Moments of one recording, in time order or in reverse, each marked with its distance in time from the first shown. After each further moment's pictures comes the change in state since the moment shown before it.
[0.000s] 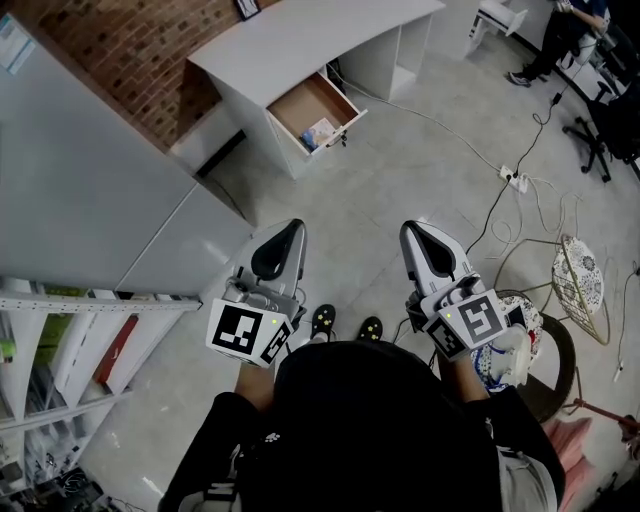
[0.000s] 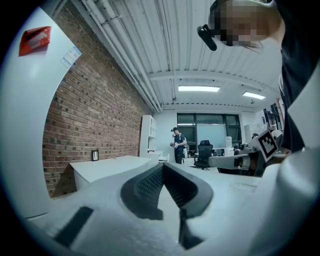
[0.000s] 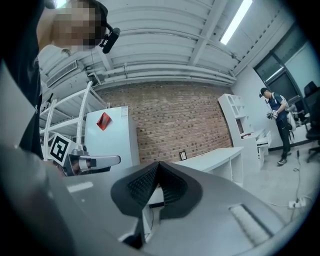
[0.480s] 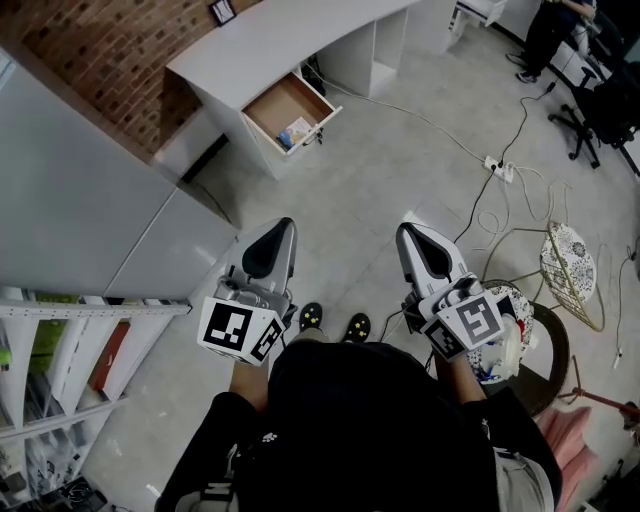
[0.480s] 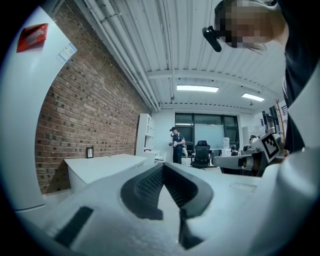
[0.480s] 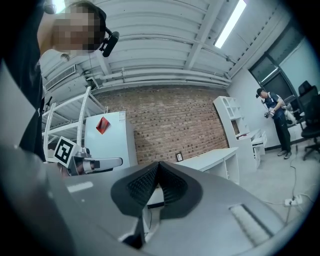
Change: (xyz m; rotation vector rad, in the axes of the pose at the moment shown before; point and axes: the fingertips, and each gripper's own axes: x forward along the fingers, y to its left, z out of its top) left arm 0.022 -0.047 -0.007 -0.019 0.008 -0.021; right arm -0.055 -0.033 0.004 0.021 -0.023 -0.019
